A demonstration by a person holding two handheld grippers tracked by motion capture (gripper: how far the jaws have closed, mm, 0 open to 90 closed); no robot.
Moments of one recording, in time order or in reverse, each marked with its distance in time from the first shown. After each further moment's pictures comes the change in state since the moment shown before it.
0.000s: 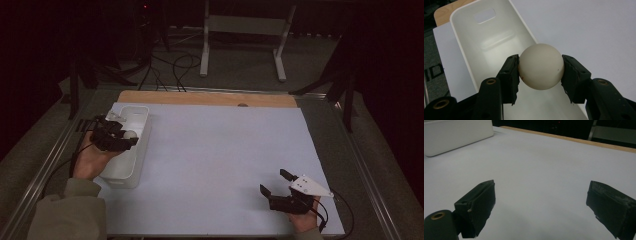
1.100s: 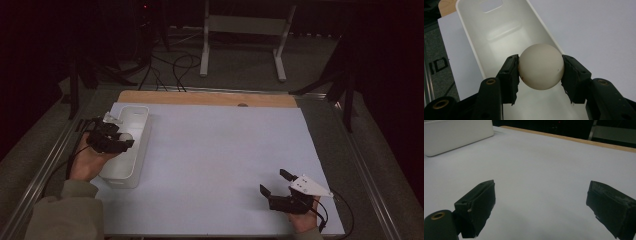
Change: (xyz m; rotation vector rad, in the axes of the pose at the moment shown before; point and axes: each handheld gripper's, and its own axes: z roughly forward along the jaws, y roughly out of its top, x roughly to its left) left arm 0.007 -0.009 0.003 0.031 0.027 -0.013; right arm 0.000 0.000 0.000 0.001 0.001 0.002
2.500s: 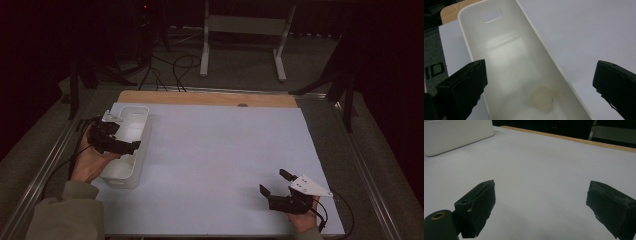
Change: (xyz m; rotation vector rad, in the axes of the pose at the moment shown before) left arm -0.005 0.004 -0.003 -0.068 -0.009 -0.025; right arm 0.001 0.000 0.001 0.001 -0.001 0.001
